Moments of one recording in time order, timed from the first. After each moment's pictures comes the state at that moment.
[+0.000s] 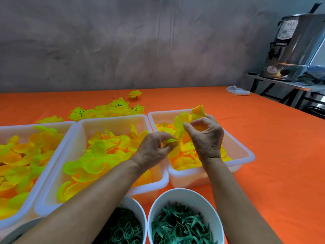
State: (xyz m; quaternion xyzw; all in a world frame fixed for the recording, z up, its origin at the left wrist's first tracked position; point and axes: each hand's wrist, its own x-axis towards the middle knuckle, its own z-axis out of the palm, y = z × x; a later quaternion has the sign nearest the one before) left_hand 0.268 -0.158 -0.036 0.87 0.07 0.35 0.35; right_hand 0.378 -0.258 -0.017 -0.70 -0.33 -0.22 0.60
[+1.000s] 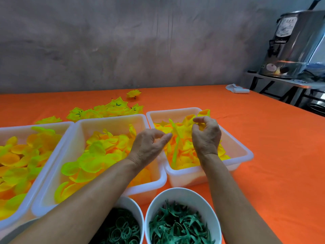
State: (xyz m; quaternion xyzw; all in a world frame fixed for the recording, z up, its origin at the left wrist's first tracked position) left_hand 0.266 -0.157 -0.029 0.86 0.18 0.34 0.32; right_hand 0.391 -0.253 -0.023 -0.77 -0.23 -0.16 0.57
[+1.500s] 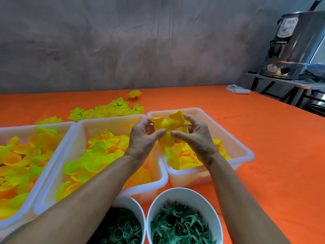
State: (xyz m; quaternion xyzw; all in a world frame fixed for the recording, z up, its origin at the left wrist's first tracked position) left_hand 0.266 -0.153 -0.024 0.70 0.18 0.42 0.55; right_hand 0.382 -0.255 -0.021 -0.58 -0.42 0.17 0.68
